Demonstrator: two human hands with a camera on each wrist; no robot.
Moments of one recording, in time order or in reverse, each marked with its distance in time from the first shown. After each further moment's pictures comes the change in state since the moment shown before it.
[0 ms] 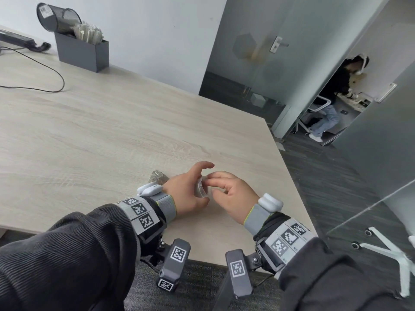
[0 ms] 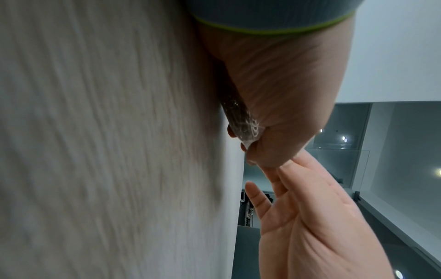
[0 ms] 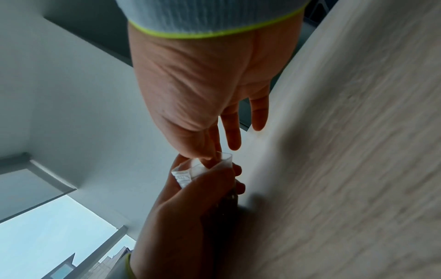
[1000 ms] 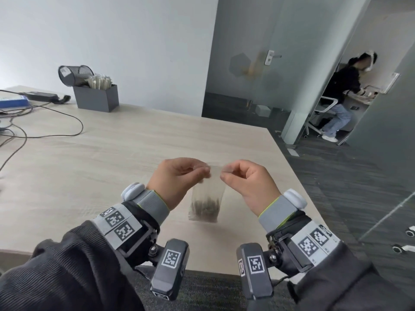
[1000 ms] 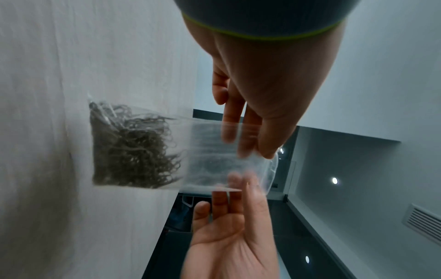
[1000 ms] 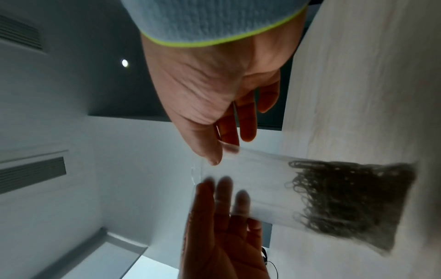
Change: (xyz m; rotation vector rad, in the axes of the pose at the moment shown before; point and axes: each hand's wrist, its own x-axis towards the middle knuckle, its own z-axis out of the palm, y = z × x) left_hand -0.012 0.054 -0.063 -0.390 0.341 0.101; right_hand -0.001 -0.044 -0.034 0.442 0.318 0.026
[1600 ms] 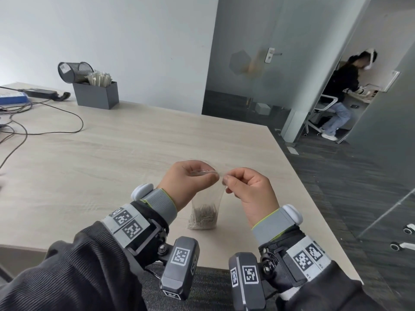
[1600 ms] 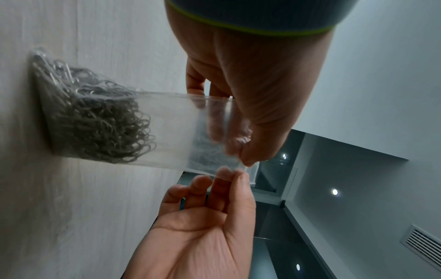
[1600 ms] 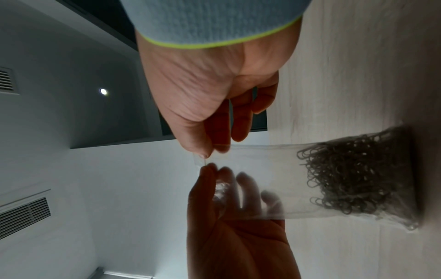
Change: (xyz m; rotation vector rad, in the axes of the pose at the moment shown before) left_hand -0.006 0.005 0.014 -0.182 -0.081 -0.208; right_hand -0.023 0.003 0.015 0.209 0.139 0.017
